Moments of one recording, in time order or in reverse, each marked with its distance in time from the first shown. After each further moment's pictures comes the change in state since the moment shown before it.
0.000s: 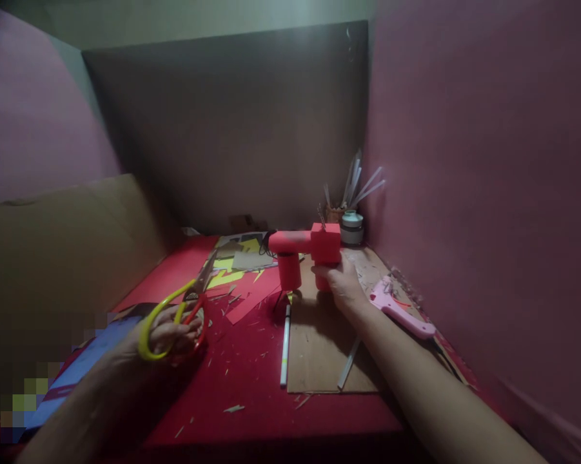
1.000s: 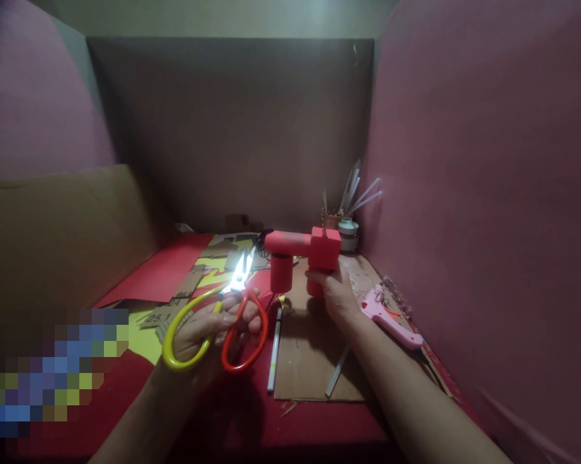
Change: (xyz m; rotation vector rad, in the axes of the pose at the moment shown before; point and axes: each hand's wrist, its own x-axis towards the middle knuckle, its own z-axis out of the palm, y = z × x) left_hand -0.006 -0.006 0.109 -0.488 -0.417 0.031; right_hand 0.000 0.006 -0.001 0.047 -0.025 -0.094
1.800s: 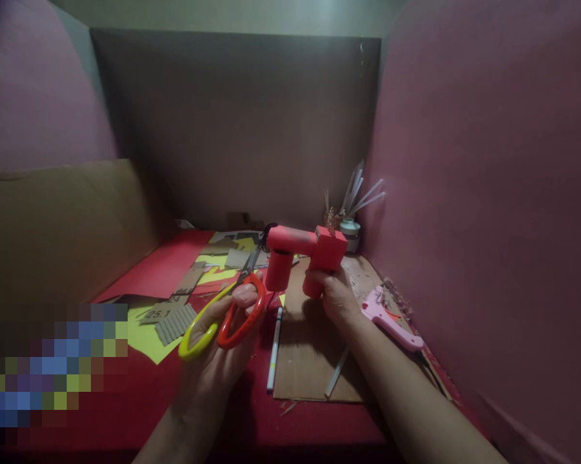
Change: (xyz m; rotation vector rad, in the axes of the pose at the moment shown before) left_hand 0.011 -0.020 0.020 -0.361 0.161 0.214; right_hand 0.001 0.008 0.001 0.110 -0.006 0.072
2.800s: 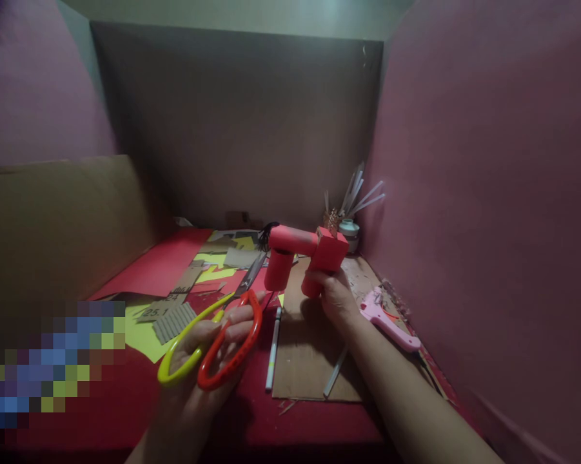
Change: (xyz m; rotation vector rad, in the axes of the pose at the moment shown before) left_hand -0.030 0.008 0.000 -0.271 0.010 -0.224; right_hand 0.001 0.000 0.002 0.101 -0.001 0.014
